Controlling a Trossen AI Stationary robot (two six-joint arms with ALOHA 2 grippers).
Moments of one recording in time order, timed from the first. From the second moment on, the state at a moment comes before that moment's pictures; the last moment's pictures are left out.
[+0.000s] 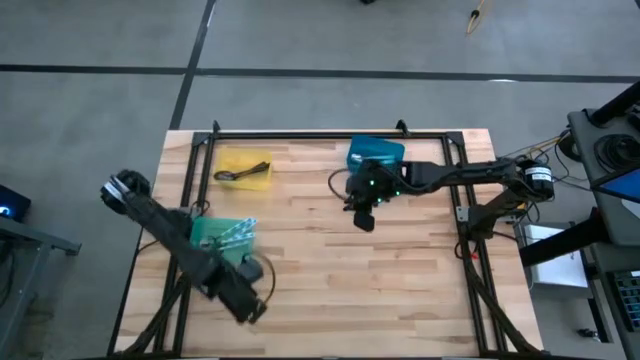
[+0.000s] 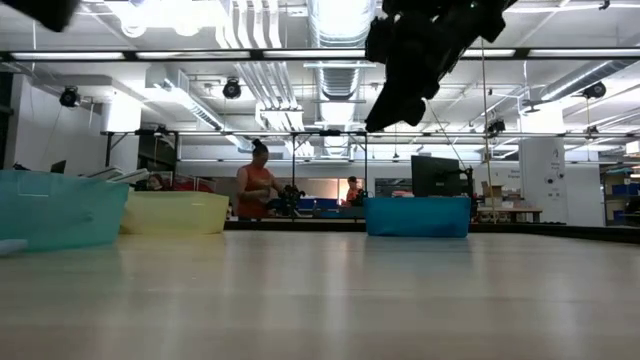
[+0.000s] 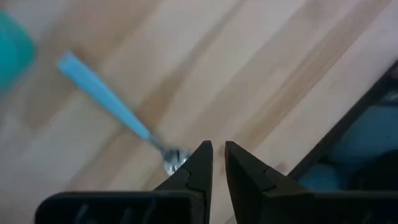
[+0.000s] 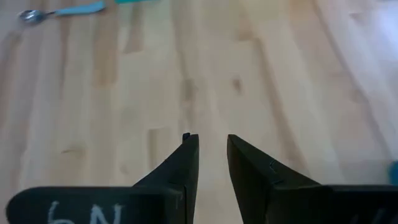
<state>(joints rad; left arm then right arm) -0.70 1.50 1.08 -0.82 -0.04 -1.51 -0.16 1.49 1.07 -0.38 -0.15 0.06</state>
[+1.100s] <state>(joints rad) -0.80 1.76 1.03 -0.91 -0.20 -1.74 -0.02 1.49 1.12 -0.42 -0.15 0.05</state>
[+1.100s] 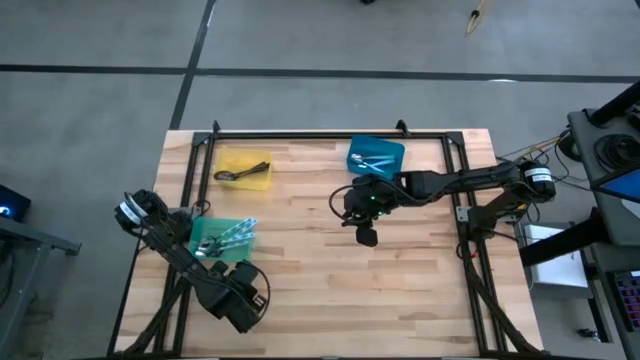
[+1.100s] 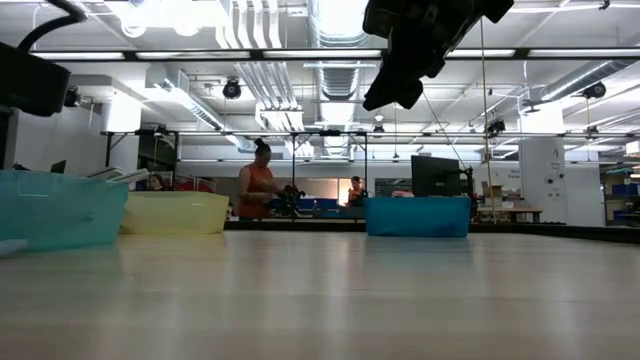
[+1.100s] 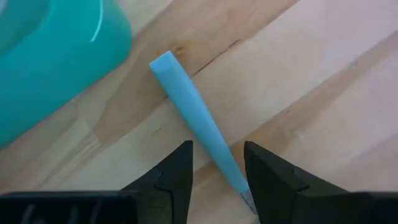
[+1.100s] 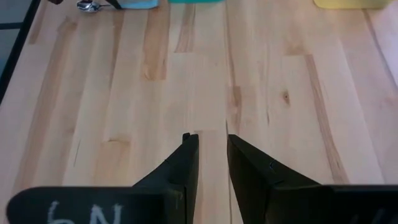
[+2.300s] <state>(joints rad) -0.76 1.67 1.22 -0.94 -0.11 -1.43 0.04 1.48 1.12 -0.56 -0.16 0.07</state>
